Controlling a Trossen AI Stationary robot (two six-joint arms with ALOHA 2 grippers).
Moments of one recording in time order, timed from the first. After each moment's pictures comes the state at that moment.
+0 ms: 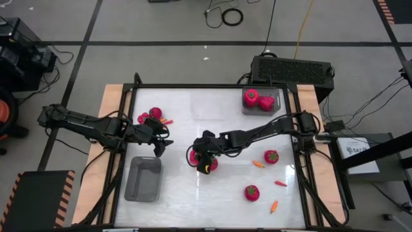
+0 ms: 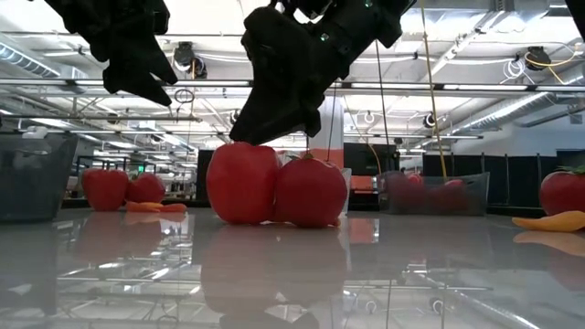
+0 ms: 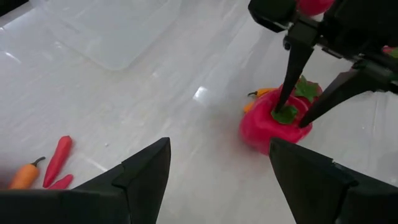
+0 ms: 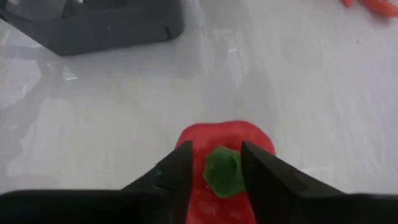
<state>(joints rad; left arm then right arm) -0.18 0.91 0.69 -0.53 -0.31 -0.62 0.12 1.97 1.38 -0.20 0.05 0.31</state>
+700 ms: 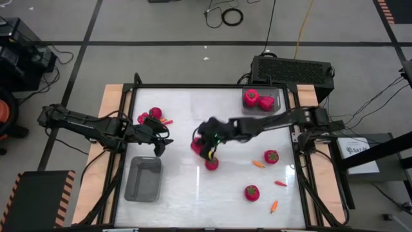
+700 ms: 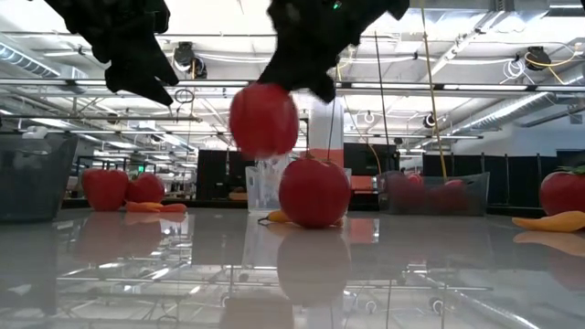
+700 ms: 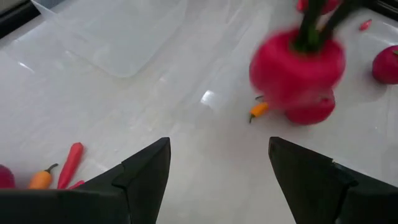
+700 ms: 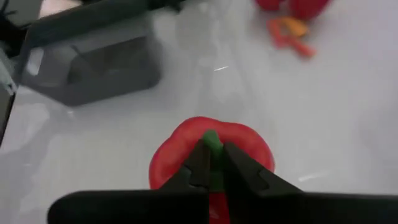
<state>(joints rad) -0.18 0.91 0.69 -0.53 -0.34 -0.59 0.03 1.78 1.38 -0.31 0.05 0.35</state>
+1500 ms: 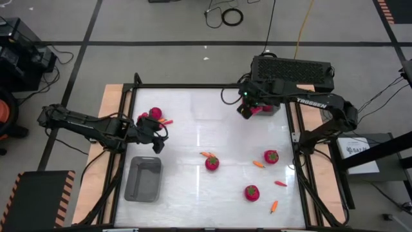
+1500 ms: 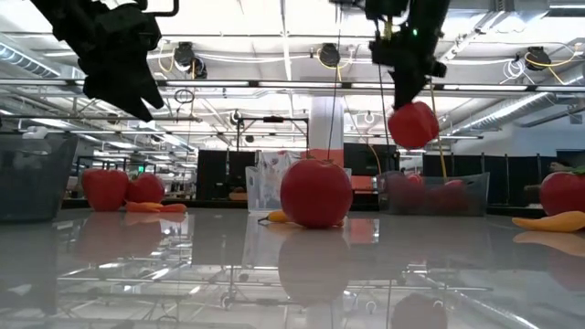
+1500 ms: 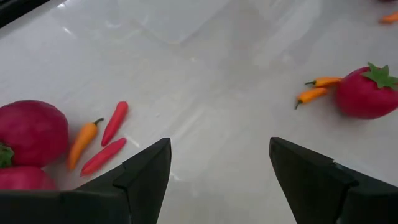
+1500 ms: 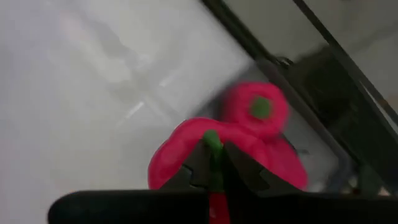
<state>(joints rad) -0.17 0.91 0.69 -0.70 -0.42 -0.75 -0.37 1.46 1.36 -1.10 0.37 0.35</state>
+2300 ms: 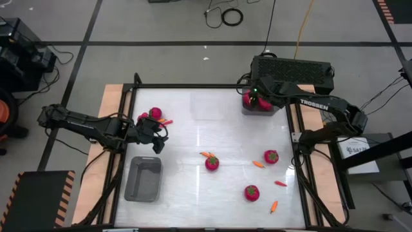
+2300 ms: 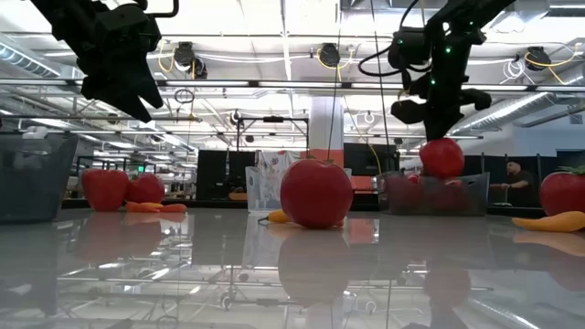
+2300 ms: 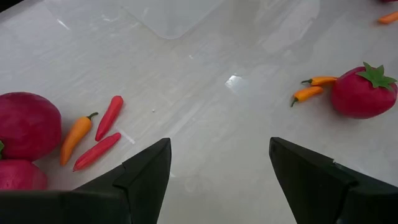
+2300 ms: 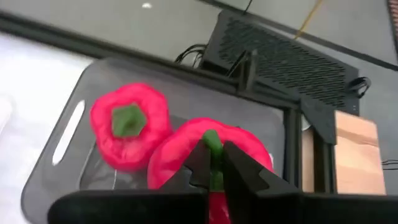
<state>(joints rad) -0.17 0.91 0.69 -0.71 -0.40 -0.78 -0.58 1.34 1.01 -0.85 0.62 0.66</state>
